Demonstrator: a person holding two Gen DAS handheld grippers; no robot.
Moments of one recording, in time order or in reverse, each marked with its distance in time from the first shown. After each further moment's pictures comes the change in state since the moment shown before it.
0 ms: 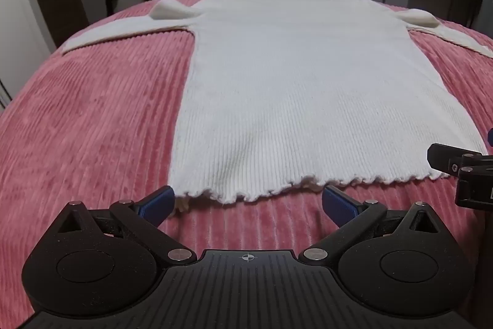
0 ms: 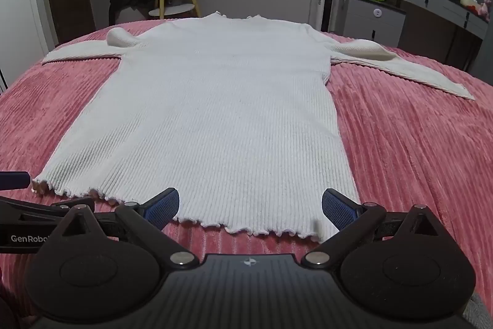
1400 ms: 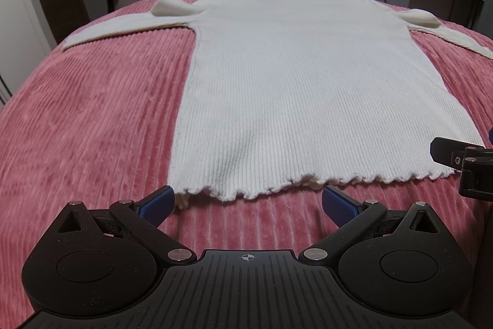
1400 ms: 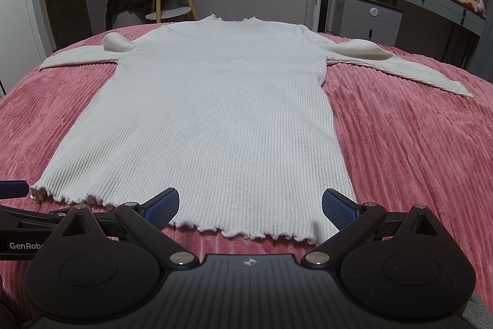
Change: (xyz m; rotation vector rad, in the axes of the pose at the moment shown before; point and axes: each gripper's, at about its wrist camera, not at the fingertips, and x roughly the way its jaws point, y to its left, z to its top) left arm 0.004 0.003 -0.003 -0.003 0.003 0.002; right arm -0.001 -0.007 0.001 0.012 -0.005 0.006
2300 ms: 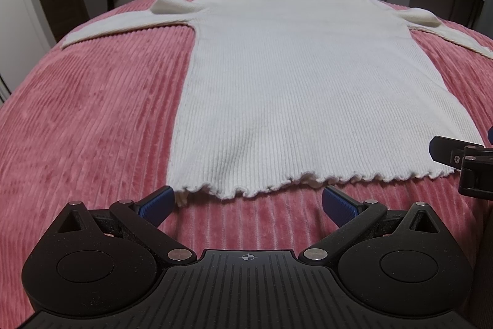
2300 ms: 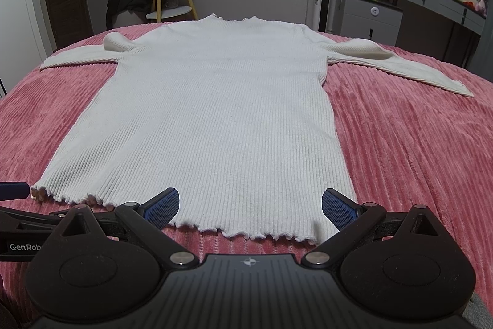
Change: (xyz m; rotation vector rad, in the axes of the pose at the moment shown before) left arm -0.001 0.000 0.000 -0.003 0.003 -0.002; right arm -0.001 -0.001 0.001 0.005 0.002 0.002
